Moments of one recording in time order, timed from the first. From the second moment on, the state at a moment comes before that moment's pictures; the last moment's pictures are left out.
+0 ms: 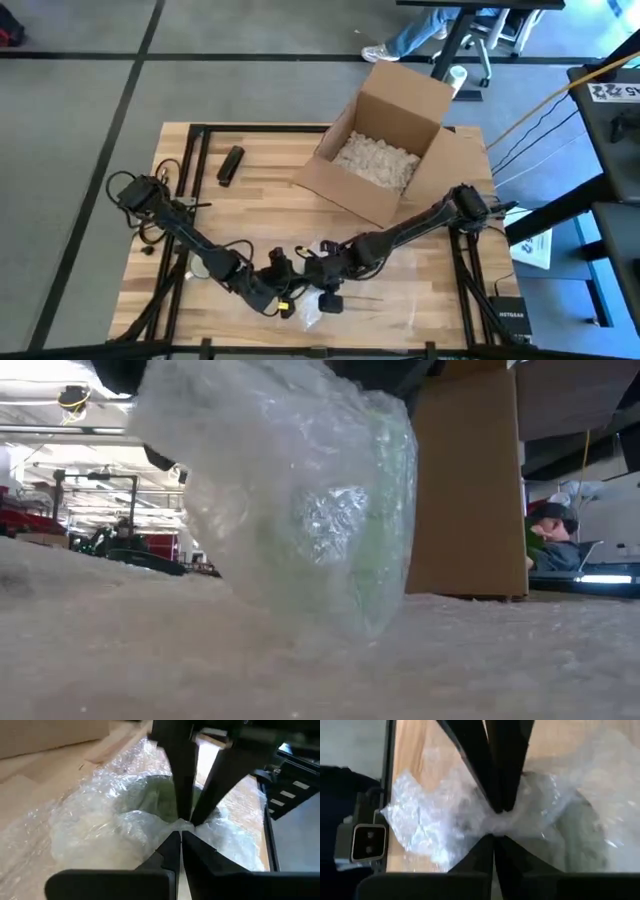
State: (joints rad) left arm -0.63 1.74 0.97 0.15 -0.68 -0.75; right arm 0.40 2.02 1.66 -0.70 -0.02 0.46
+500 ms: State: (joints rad) left arm -0.66 1.74 0.97 0.27 -0.68 -0.63; right arm 0.44 2.01 1.82 -0.81 0.06 0.41
